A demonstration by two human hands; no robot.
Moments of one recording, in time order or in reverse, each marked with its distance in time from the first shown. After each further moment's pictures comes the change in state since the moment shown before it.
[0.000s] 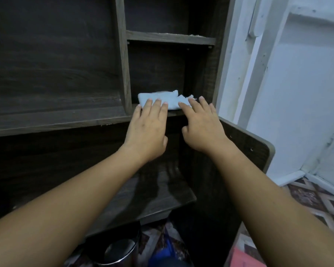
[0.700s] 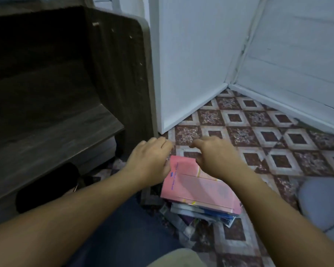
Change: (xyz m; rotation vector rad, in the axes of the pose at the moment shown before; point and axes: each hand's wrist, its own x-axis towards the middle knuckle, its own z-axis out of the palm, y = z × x) left_hand -0.153 0.249 0.087 -0.501 -0.294 0.534; right_hand -0.334 0.136 0.040 -0.096 -0.478 0.394
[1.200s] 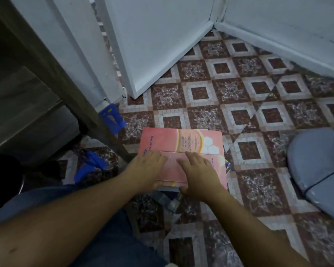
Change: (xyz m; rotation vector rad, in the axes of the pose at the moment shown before) left_hand 0.040 0.034 0.187 -0.007 -0.570 0.196; right_hand -0.033 0.065 0.200 0.099 -0.368 0.107
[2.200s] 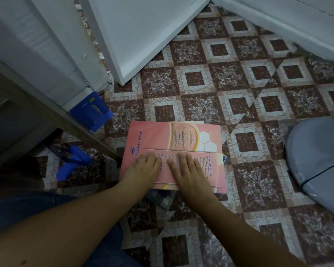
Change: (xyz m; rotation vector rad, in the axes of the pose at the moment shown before) left_hand 0.030 0.017 0.040 0.112 -0.096 -0.086; right_hand 0.013 0.011 0.073 -0.096 0.036 -0.055
